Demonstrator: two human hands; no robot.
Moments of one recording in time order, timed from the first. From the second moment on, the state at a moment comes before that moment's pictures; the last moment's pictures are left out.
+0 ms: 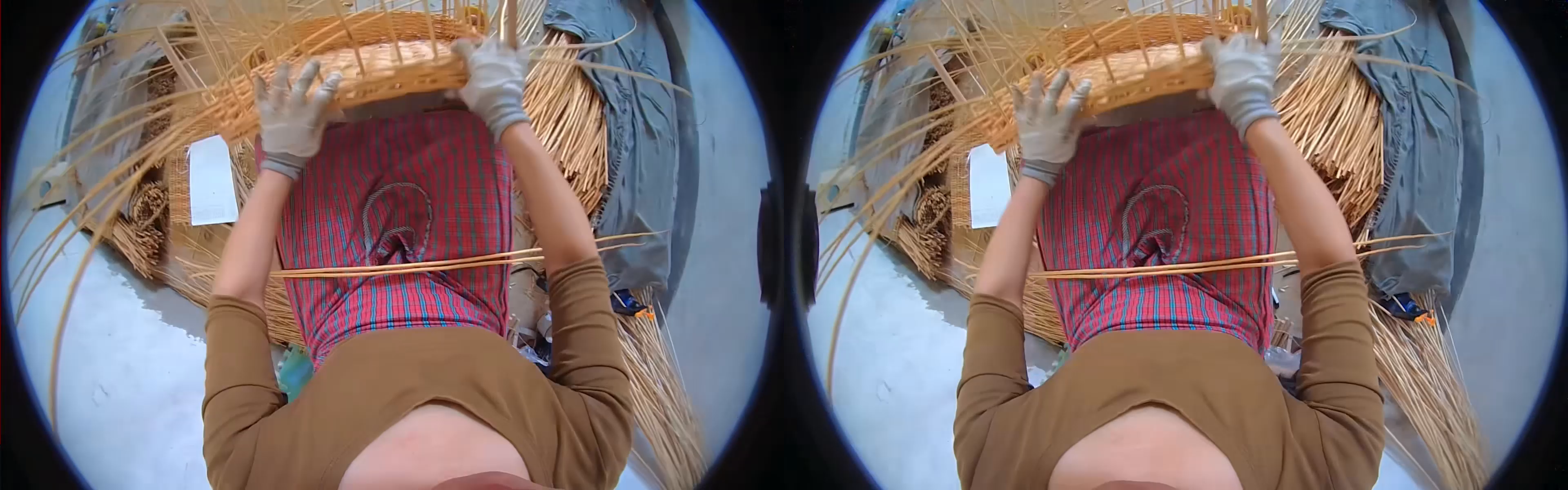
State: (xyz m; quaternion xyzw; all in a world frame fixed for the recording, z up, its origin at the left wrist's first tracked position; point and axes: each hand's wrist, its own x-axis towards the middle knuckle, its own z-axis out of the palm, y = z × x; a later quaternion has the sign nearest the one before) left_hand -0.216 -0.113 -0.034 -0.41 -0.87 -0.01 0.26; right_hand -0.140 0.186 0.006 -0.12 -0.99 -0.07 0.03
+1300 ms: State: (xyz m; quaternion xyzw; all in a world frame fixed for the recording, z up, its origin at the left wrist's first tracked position) left_hand -0.401 -0.056 0.028 -0.51 -0.77 -0.24 0.30; right_hand 0.069 -0.039 -0.390 0.20 -0.72 0.14 -0.65
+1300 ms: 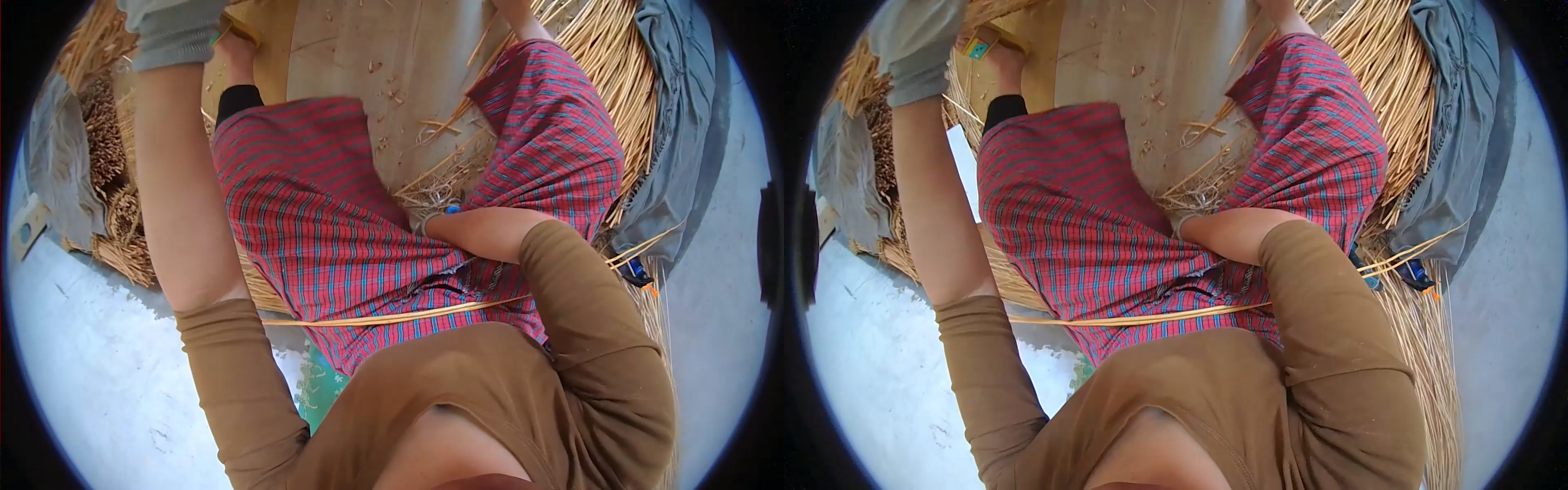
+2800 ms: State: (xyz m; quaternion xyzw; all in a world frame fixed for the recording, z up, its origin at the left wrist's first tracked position) left_hand -0.027 -0.160 0.010 -0.29 -0.93 -0.22 -0.03; right_hand 0.114 0.166 -0.448 -0.20 -0.97 0.06 -0.11
